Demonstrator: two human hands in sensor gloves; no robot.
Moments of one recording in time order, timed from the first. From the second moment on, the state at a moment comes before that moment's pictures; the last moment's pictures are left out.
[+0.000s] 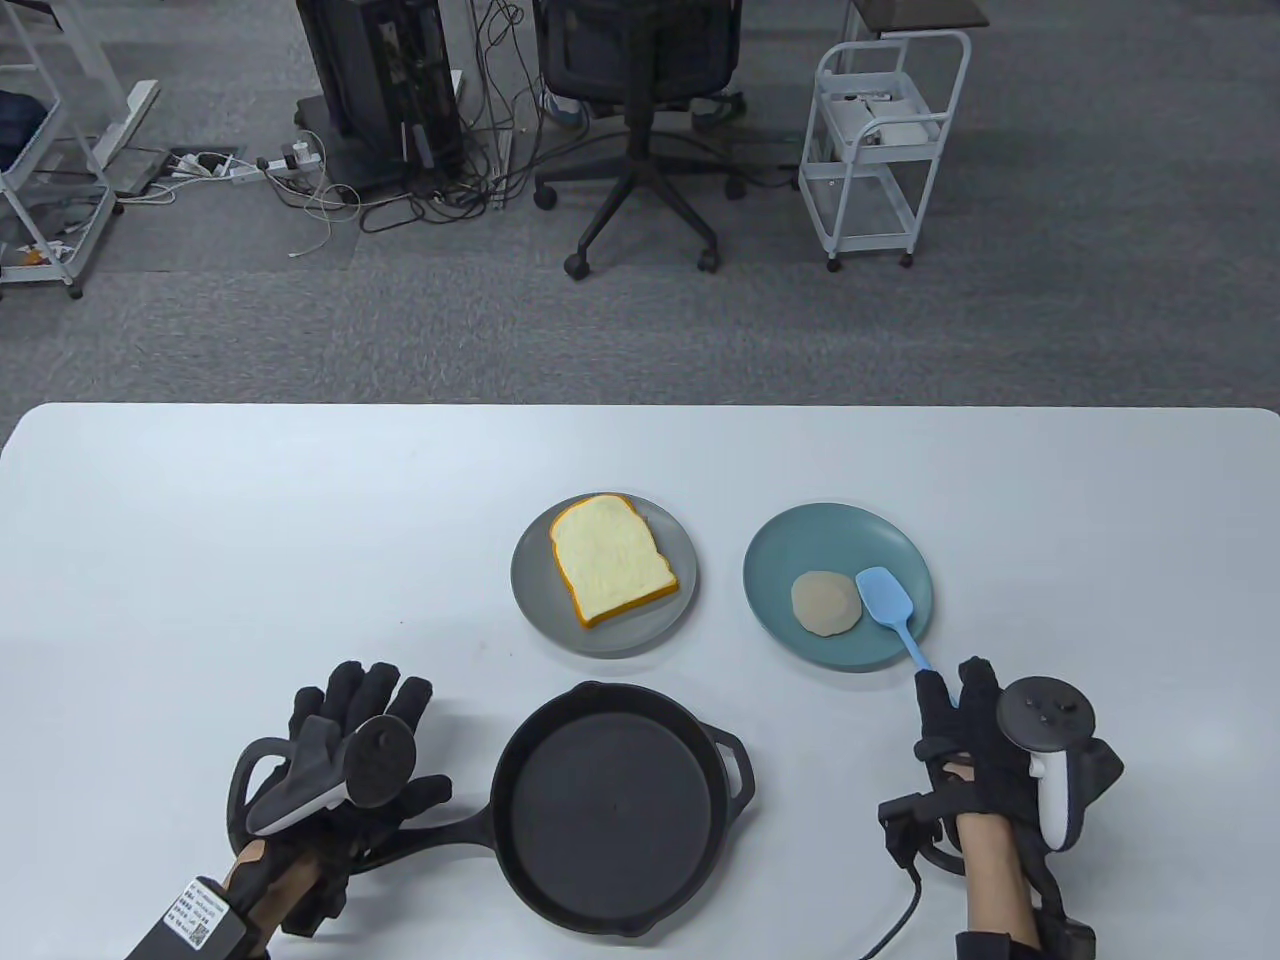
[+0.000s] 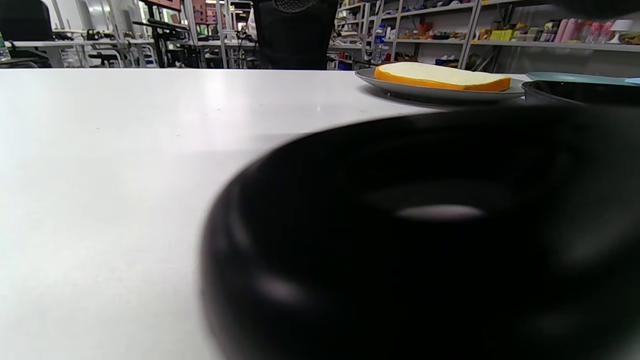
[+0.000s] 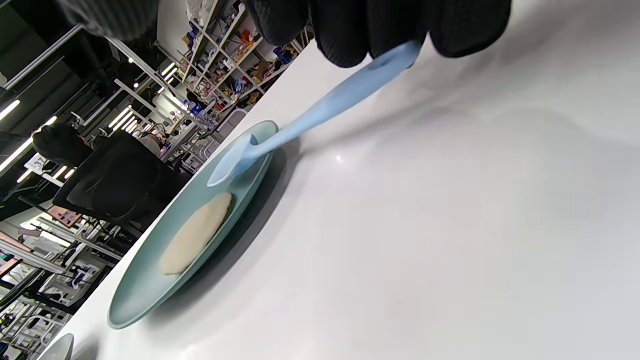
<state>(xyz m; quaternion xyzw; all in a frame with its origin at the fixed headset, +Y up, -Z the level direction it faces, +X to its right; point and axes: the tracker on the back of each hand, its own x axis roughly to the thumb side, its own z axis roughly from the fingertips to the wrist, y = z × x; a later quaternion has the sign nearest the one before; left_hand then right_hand) -0.280 -0.732 -0.284 -0.13 -0.12 -0.03 0.98 0.278 -0.739 -0.282 -0.31 0.01 0.87 0.38</state>
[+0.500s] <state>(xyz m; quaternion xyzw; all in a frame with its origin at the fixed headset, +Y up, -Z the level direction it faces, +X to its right) -0.274 -0.731 -0.280 -0.12 -0.13 -0.04 0.98 0.199 -0.676 -0.278 -0.15 -0.10 0.94 0.29</state>
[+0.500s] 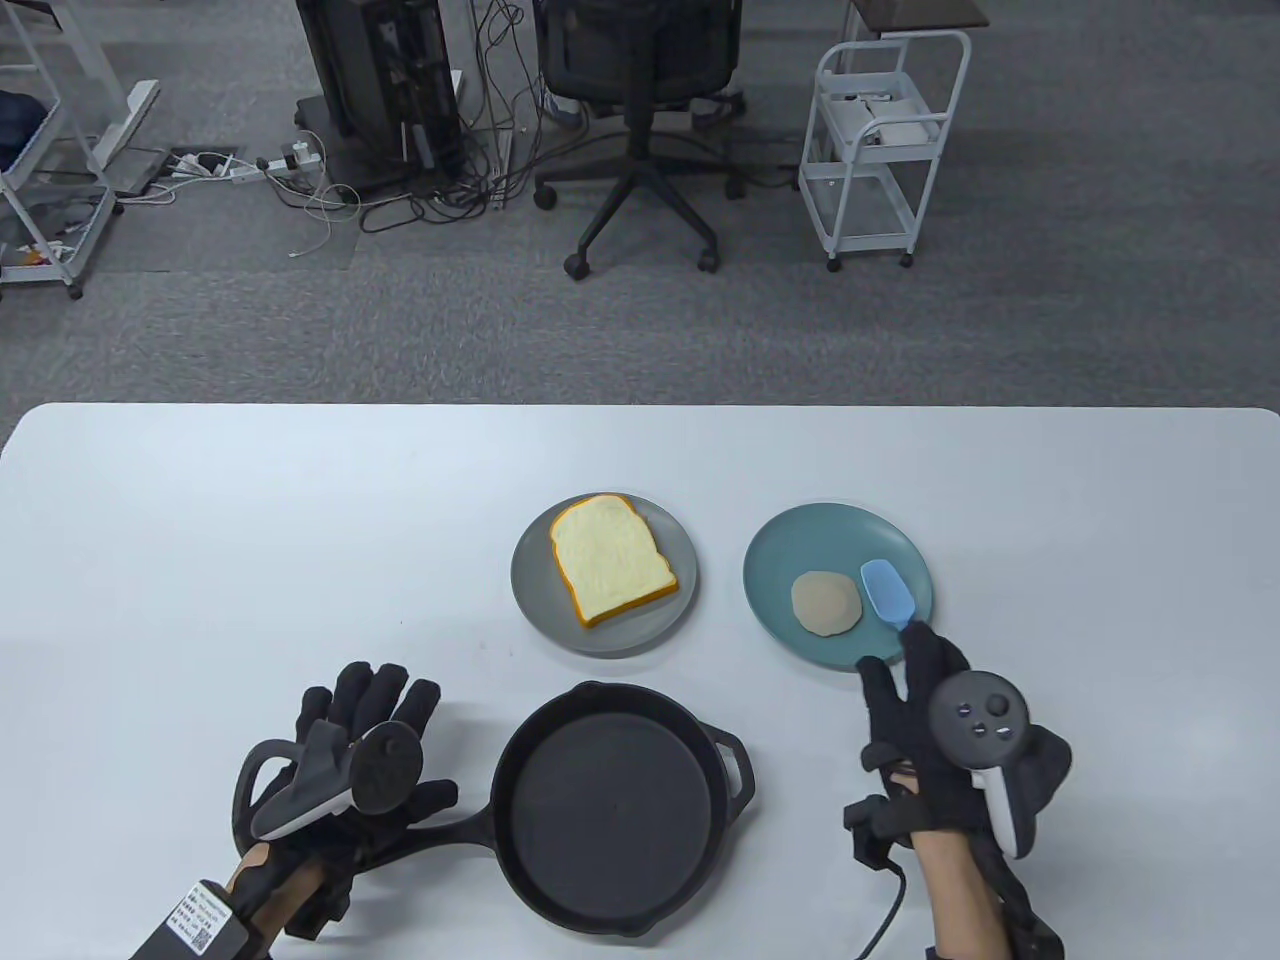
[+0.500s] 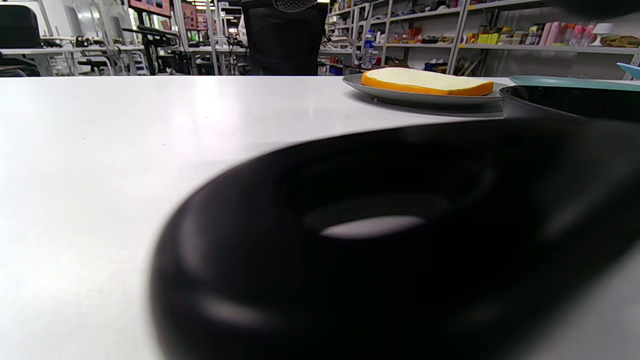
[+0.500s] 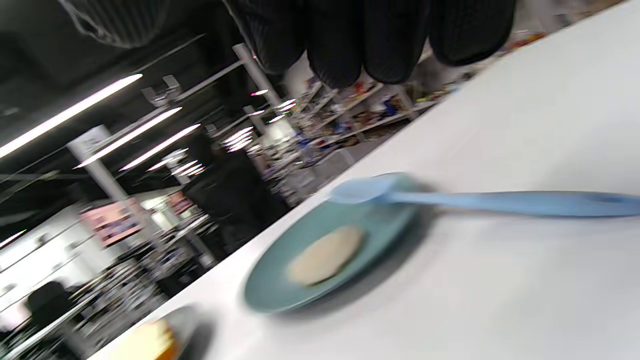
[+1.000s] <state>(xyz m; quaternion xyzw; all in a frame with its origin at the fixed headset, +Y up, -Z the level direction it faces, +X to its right) -0.276 -0.728 -0.281 -0.12 -0.13 -0.03 0.98 0.032 -0.726 -0.429 -0.21 0.18 0.95 0.15</state>
